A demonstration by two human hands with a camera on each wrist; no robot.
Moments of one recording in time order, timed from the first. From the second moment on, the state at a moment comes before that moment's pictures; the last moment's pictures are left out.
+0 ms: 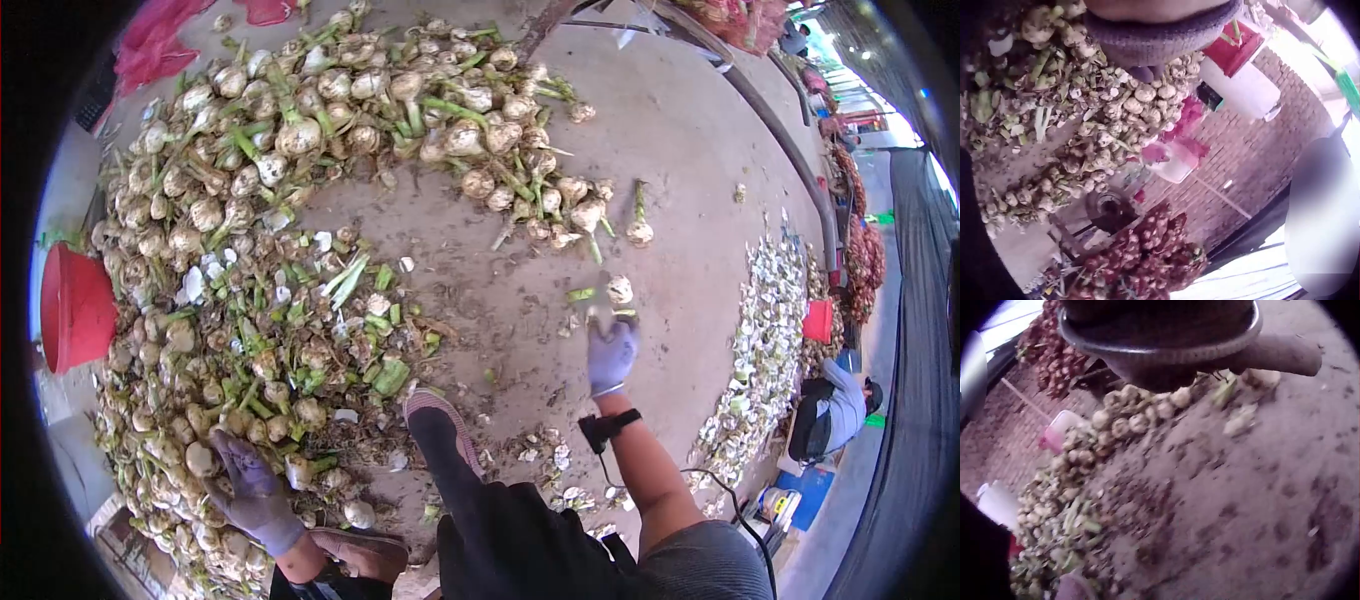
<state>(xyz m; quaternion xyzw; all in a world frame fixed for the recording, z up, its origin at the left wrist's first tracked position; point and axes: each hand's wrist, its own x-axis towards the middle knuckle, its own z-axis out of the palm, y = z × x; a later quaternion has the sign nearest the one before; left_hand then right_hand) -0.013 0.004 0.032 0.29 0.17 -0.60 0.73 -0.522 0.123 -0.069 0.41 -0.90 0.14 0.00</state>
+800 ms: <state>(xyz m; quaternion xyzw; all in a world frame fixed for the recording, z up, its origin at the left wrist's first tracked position) -0.138 -0.010 -0.022 0.42 -0.33 -0.79 0.31 -0.344 -0.009 0.056 0.77 -0.54 0.07 -0.32</state>
